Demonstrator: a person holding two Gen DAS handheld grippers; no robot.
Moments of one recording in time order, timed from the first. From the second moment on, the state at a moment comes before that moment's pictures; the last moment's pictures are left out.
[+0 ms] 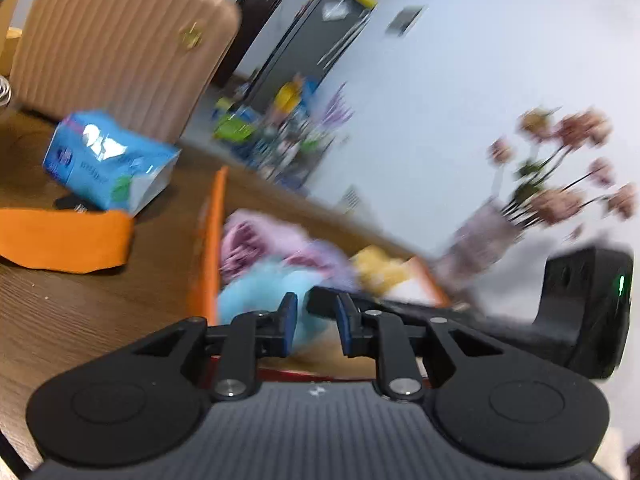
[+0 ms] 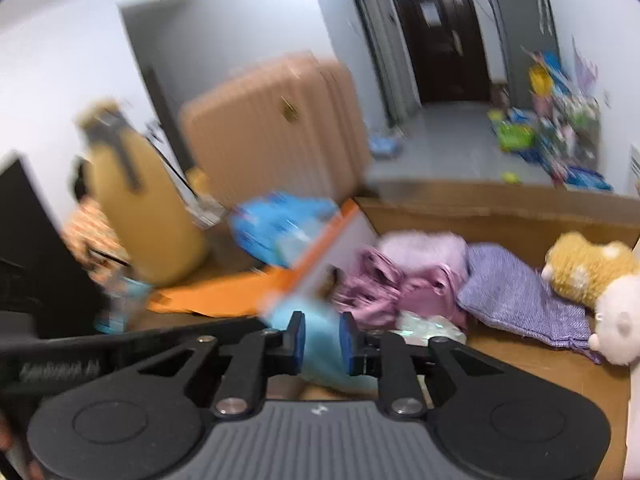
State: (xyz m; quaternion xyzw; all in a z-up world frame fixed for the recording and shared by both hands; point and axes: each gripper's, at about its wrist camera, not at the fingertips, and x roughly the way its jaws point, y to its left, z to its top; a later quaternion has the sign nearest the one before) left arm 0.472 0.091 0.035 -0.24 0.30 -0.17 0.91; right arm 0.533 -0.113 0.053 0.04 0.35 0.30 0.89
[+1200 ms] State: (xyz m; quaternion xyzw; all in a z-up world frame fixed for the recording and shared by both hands) left arm 0.212 0.021 0.090 -0.03 0.19 -0.09 0.98; right arm 0.267 -0.275 0.084 -0.02 0.21 0.20 0.96
